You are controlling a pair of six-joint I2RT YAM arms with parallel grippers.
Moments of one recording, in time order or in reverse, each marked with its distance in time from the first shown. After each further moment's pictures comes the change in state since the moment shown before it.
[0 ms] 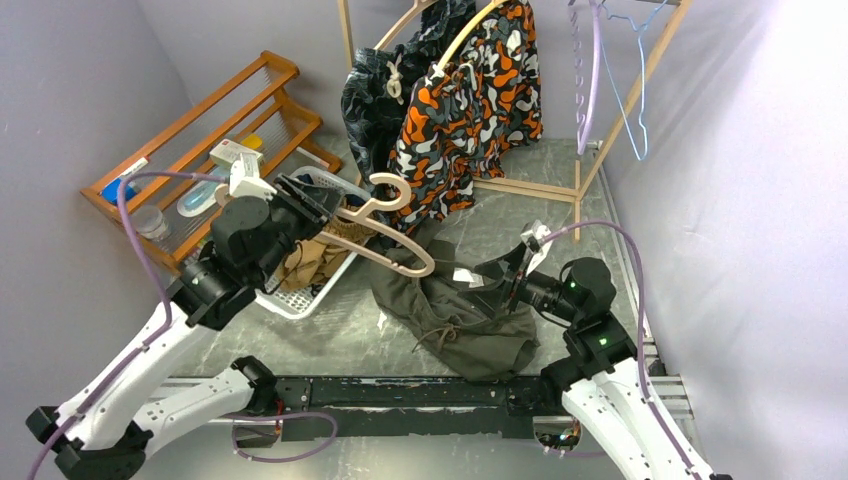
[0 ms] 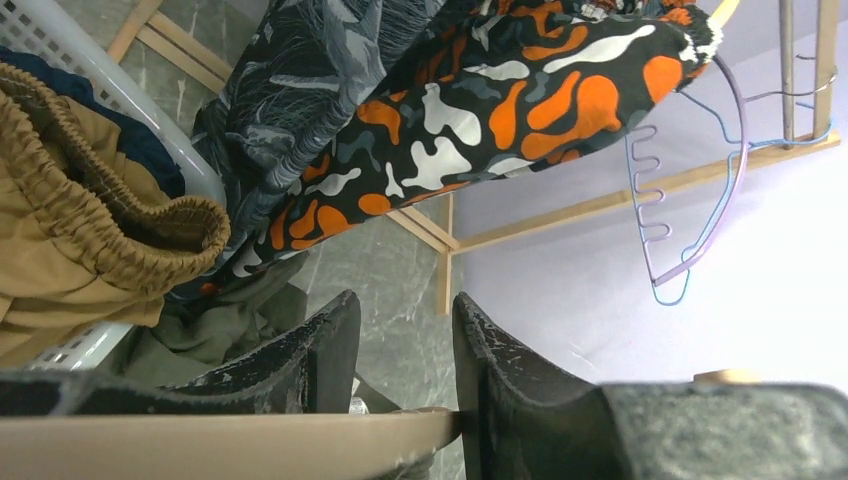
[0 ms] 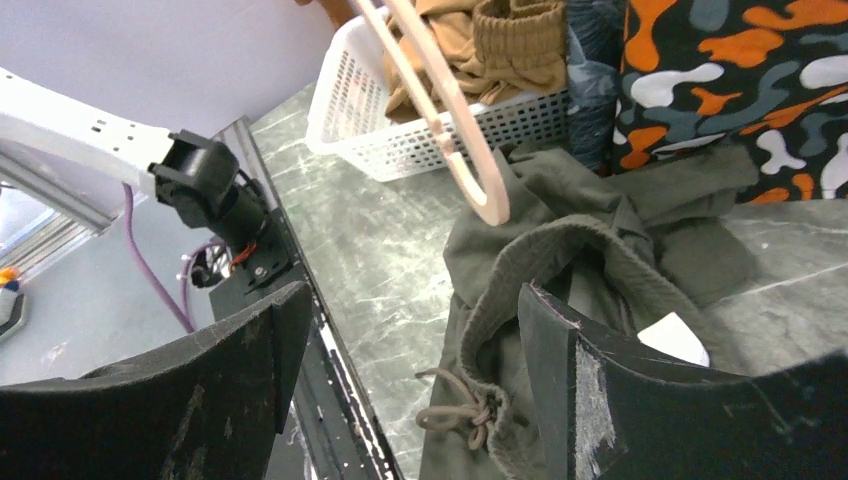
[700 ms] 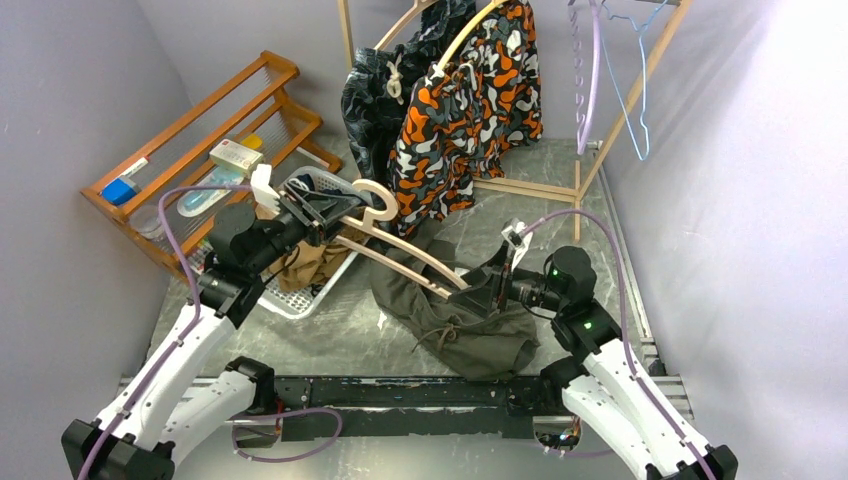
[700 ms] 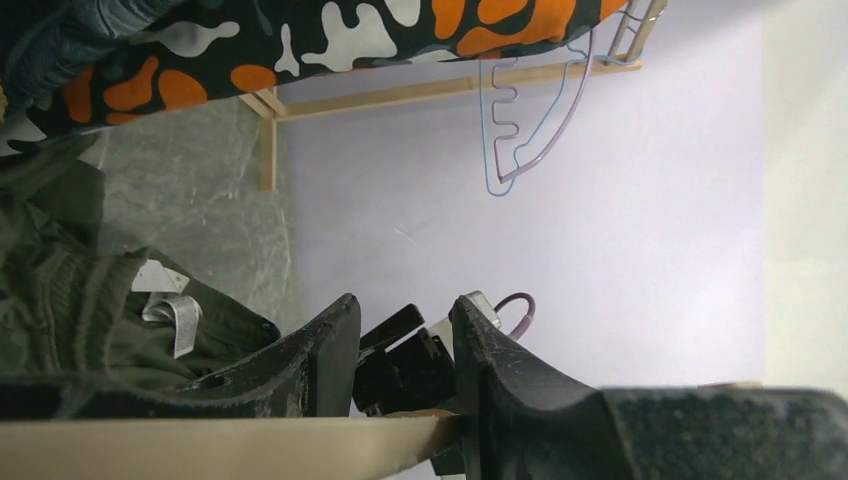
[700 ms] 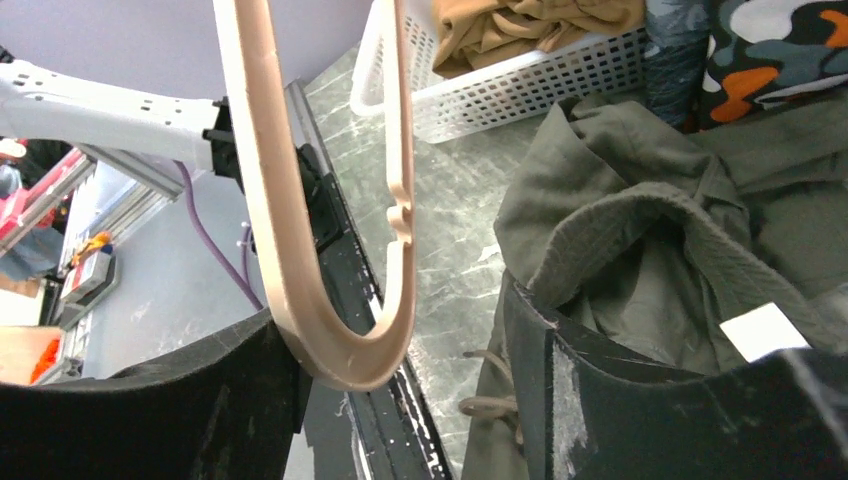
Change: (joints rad) left arm 0.356 -0.002 -0.281 0.405 0.764 -0.361; right arm 0.023 0.145 -0.029 0.076 -0.111 0.076
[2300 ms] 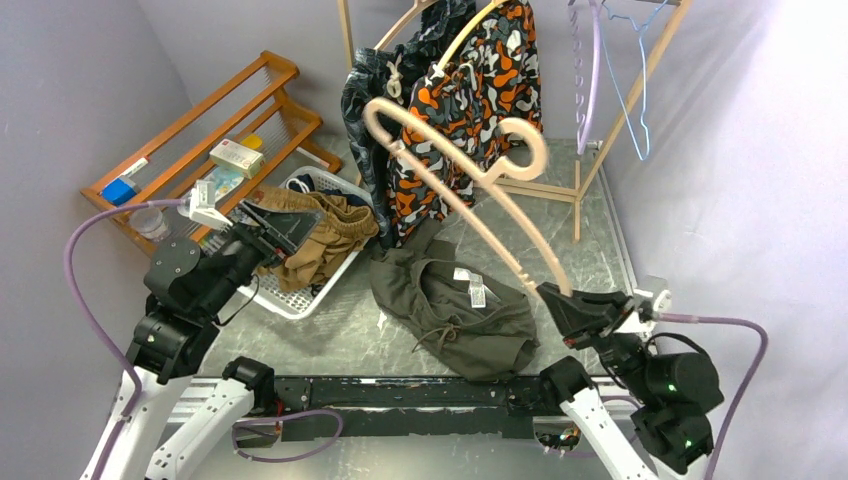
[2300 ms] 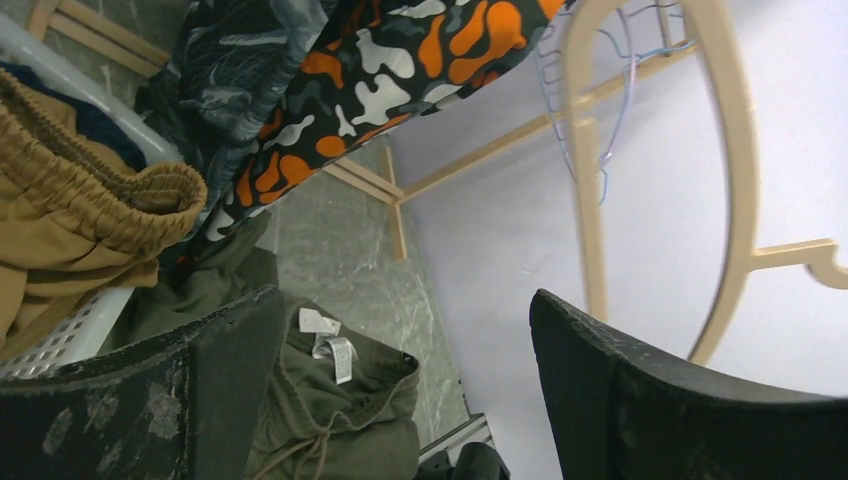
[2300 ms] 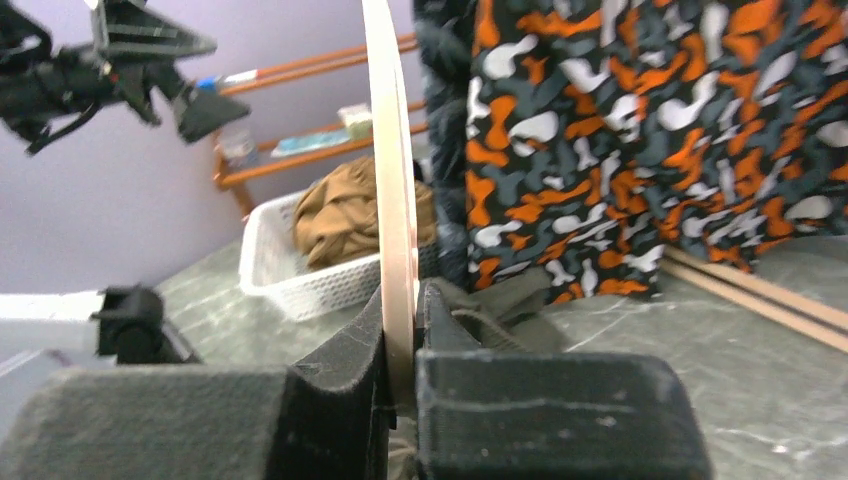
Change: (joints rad) left arm 0.002 -0.290 0.158 -0.415 -0.212 0.423; right arm 0.062 -0.560 0.306 -0.460 0.530 -0.141
